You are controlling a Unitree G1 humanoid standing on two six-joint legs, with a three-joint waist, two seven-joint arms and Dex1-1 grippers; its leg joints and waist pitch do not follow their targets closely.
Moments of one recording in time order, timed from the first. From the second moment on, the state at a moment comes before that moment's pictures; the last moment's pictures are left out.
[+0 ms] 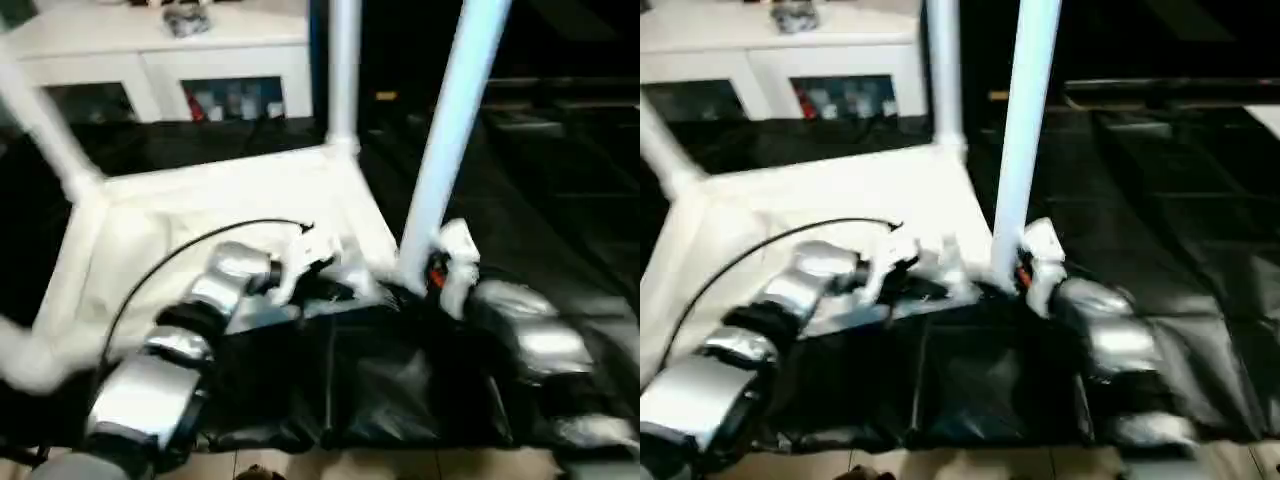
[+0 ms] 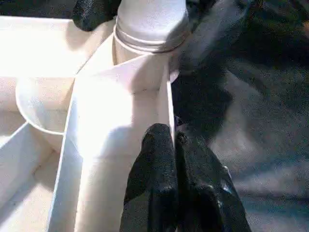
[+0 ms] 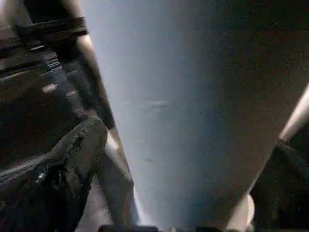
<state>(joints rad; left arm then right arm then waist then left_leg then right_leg) -0.84 0.19 -0.18 1.11 0.11 -0.17 -1.35 -0.44 -0.35 0.09 0.51 0.16 0.15 1.09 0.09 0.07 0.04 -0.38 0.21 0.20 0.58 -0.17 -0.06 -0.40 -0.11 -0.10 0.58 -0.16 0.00</state>
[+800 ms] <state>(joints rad) -0.84 0.22 -0.20 1.11 0.11 -0.17 -1.50 -0.50 -0.40 0.15 0.55 0.17 0.23 1.34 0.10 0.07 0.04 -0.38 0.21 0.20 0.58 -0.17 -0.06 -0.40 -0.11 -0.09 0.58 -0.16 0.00</state>
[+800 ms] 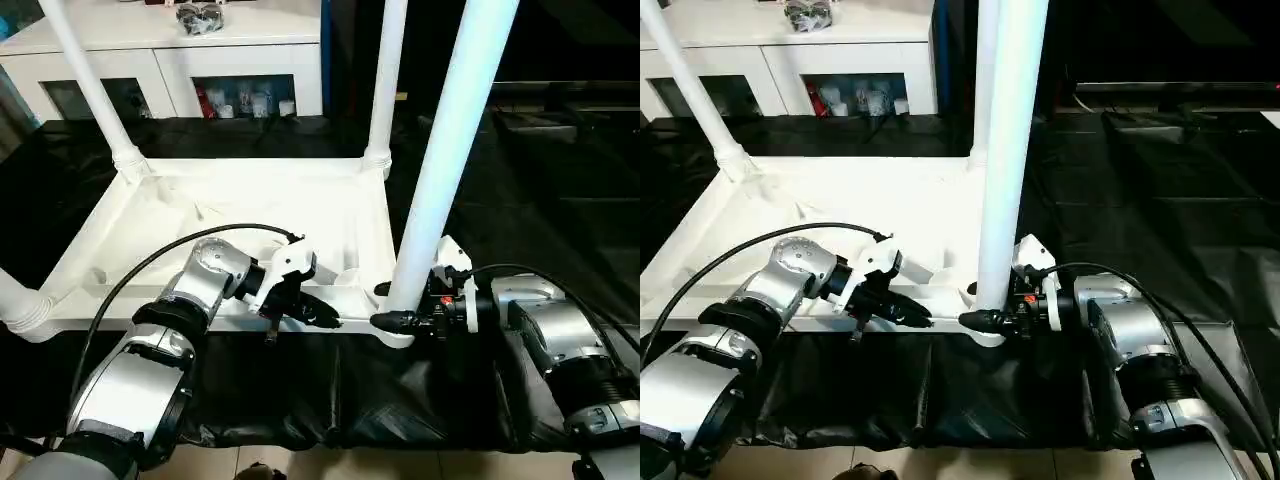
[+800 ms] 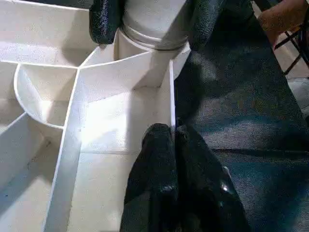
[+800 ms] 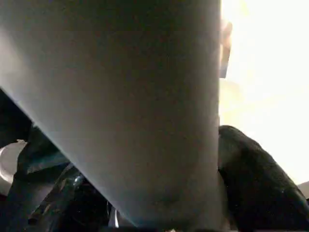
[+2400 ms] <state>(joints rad) -0.83 0.18 -0.18 1.14 0.11 -0.19 -1.42 -0.40 -0.41 0.11 0.43 0.19 0.24 1.22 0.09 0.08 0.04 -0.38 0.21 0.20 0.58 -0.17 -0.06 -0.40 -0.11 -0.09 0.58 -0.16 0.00</state>
